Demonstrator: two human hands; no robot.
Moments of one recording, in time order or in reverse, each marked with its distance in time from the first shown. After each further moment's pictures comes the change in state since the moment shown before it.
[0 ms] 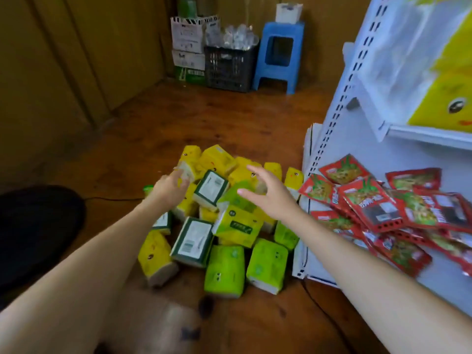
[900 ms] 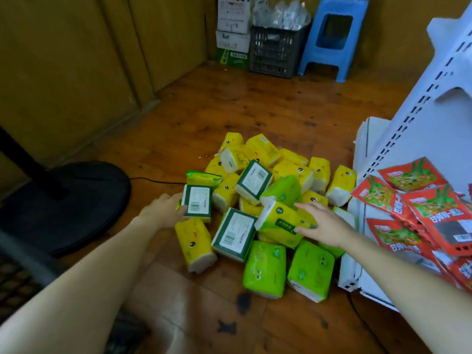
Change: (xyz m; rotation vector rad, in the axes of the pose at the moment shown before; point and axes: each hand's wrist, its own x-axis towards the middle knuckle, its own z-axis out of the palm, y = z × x) left_hand -0.007 -0.140 0.010 0.289 -0.188 -0.159; right_hand 0.006 0.076 0.037 -0.498 -0.360 0.095
